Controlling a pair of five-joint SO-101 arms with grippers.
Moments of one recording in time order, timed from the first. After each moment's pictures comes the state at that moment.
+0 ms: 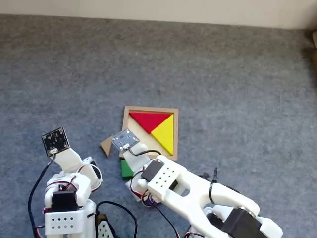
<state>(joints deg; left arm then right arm) -10.2 -101.5 96.0 70.9 27.0 -58.5 -17.8 54.2 48.3 -10.8</state>
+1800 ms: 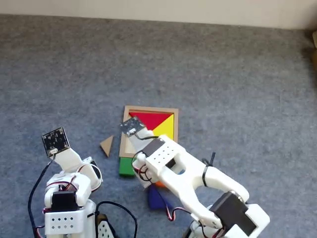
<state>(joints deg) -10.2 -101.5 96.0 70.9 27.0 -49.2 -7.3 42.9 58.2 -5.0</state>
